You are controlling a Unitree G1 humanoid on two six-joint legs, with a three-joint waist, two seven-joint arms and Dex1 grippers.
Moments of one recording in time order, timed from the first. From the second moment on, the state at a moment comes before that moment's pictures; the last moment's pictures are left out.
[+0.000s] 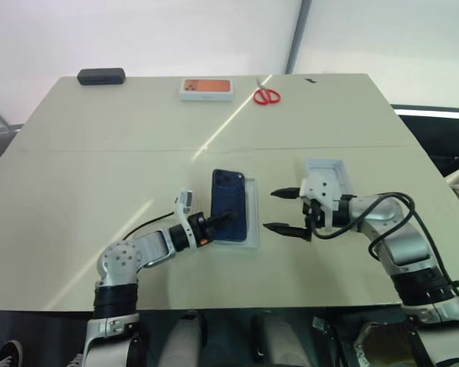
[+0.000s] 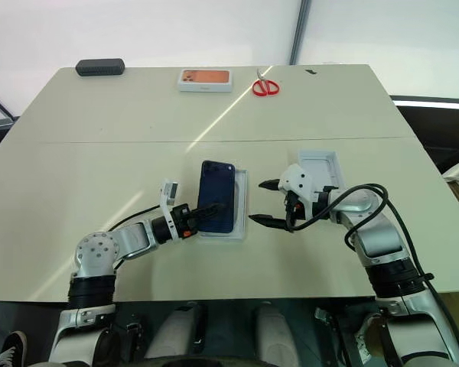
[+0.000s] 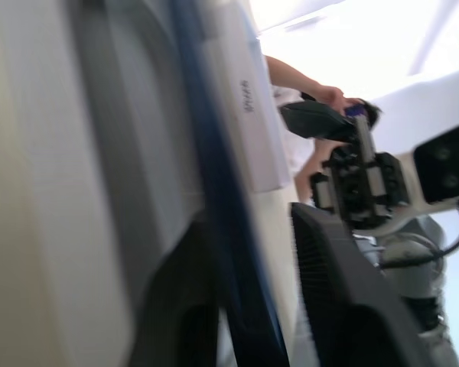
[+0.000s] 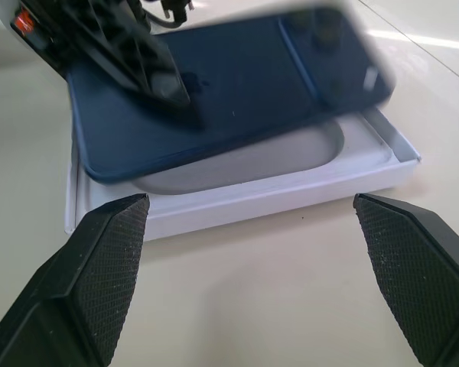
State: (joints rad) left arm -0.34 0.13 0.22 -0.01 -1.11 1.23 -0.35; right arm -0.39 -0.64 0.11 -0.03 0.27 0.30 1.10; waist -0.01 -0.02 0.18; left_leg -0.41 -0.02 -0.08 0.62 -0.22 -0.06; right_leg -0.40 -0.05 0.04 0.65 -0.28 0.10
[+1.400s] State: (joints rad) left arm -0.45 0.43 -0.05 -0.17 -0.94 1.24 -0.56; right arm -0.48 -0.53 0.17 0.07 0.21 0.20 1.04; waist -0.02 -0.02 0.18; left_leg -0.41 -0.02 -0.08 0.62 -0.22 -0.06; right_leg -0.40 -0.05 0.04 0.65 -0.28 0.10
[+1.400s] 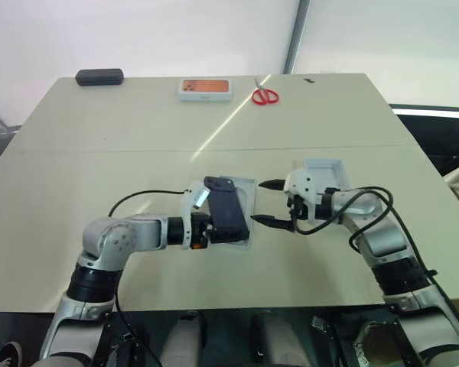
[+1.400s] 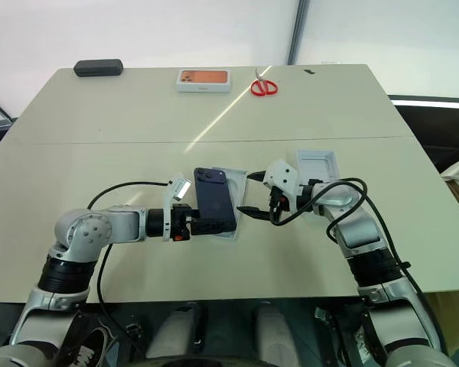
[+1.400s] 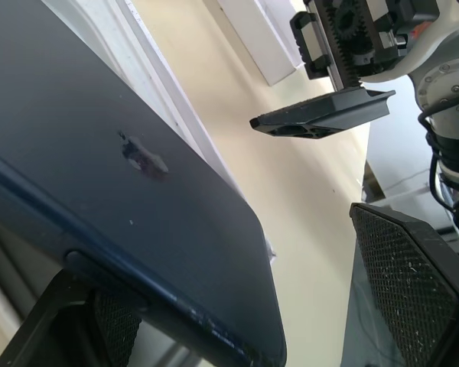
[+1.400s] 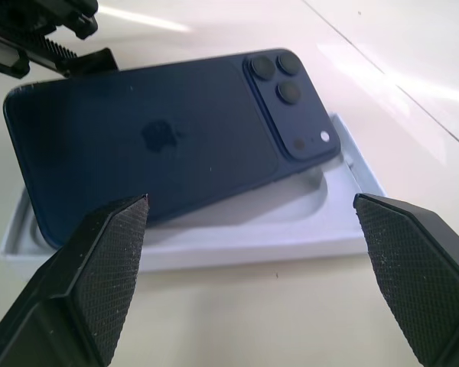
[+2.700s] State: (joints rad) left arm -0.55 0.46 -0.05 -0.10 -0.76 1.17 -0.60; right arm -0.52 -0.44 0.17 0.11 0.20 0.18 0.98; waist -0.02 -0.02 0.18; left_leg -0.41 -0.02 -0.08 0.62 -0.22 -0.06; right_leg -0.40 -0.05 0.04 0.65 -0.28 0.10
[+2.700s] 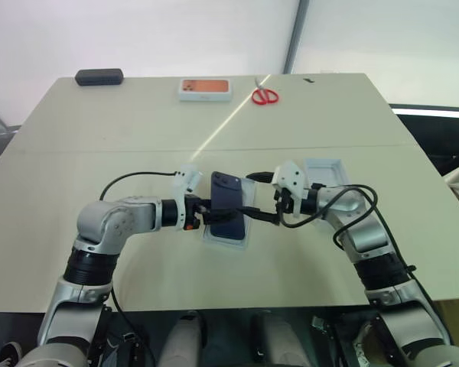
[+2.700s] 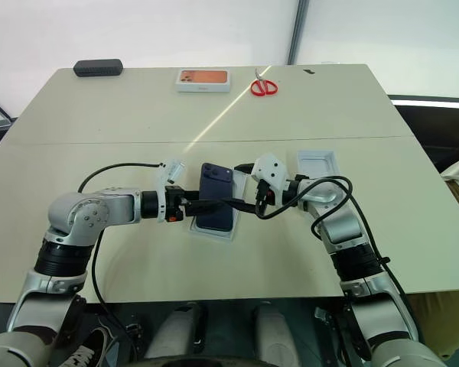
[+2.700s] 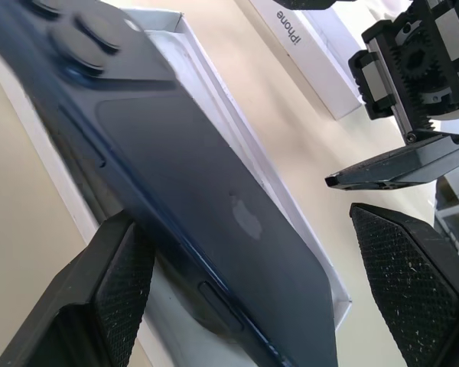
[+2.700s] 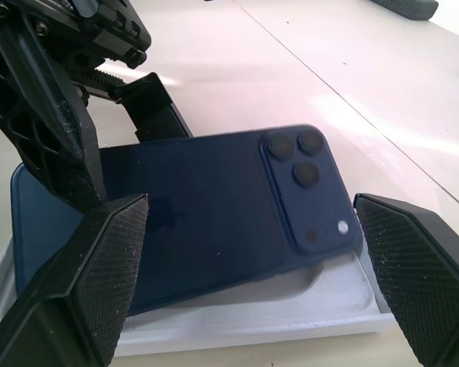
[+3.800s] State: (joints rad) left arm -0.50 0.54 0.01 -0.03 -0.56 0.98 -0.59; right arm -0.46 -0.54 0.14 0.12 0.20 0.20 1.01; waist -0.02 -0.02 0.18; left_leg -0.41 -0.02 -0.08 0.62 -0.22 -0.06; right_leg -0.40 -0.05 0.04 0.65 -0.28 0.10
